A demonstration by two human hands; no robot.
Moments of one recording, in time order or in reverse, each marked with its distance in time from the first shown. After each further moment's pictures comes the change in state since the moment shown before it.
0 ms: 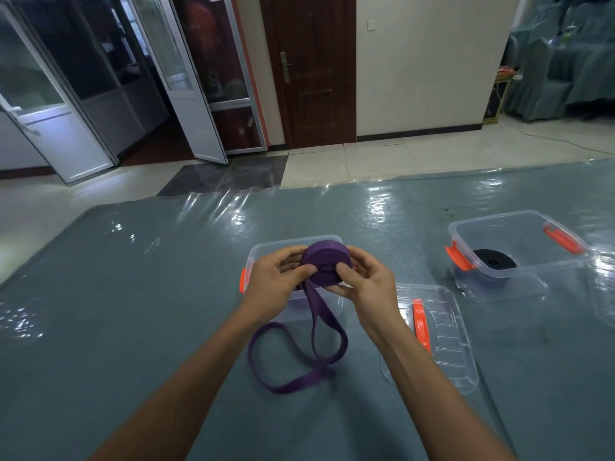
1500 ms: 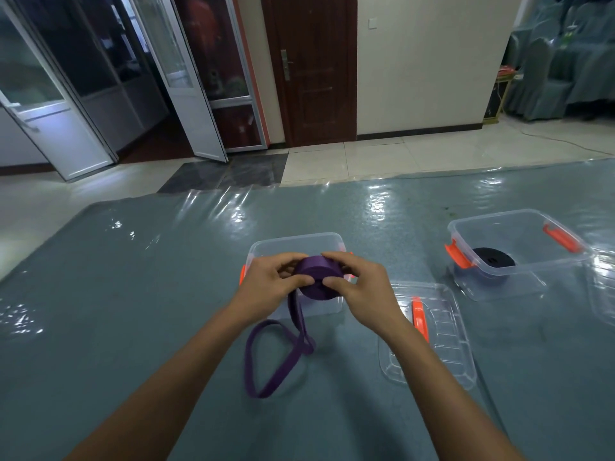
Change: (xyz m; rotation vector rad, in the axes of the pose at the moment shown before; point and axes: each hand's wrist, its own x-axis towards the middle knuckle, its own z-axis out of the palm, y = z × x) left_hand -0.010 0.007 -0.014 0.113 -0.138 0.039; right_hand -0.002 -0.002 -0.004 -0.735 -0.160 -0.311
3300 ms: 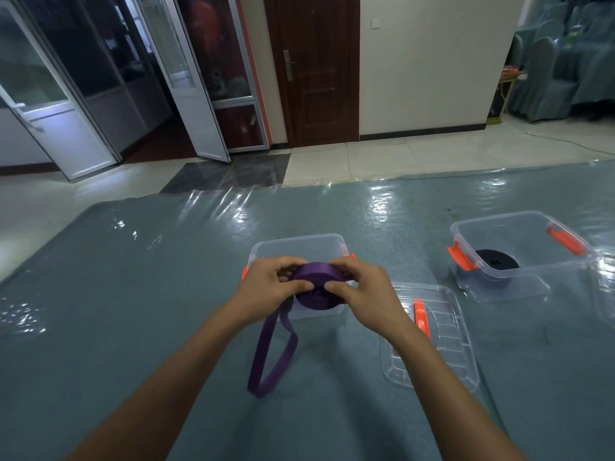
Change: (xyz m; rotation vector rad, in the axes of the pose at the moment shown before) left_hand -0.002 0.007 -0.004 0.047 -0.050 -0.089; right_hand 0.002 0.004 -0.004 0.001 -0.066 0.054
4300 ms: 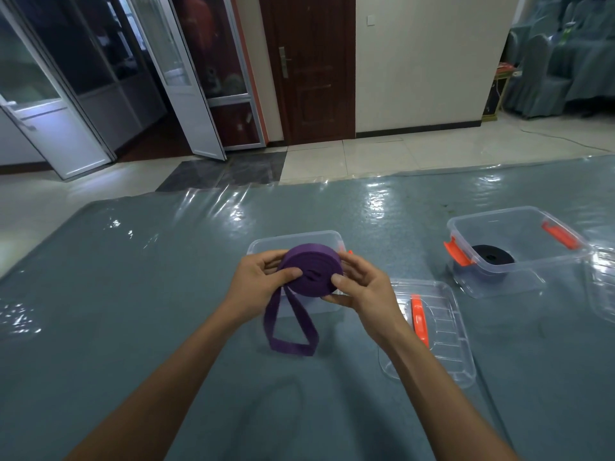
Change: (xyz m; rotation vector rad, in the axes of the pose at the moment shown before) left_hand -0.003 -0.008 -0.003 -0.267 0.122 -0.008; right_hand -0.012 0.013 0.008 0.679 0.028 0.188
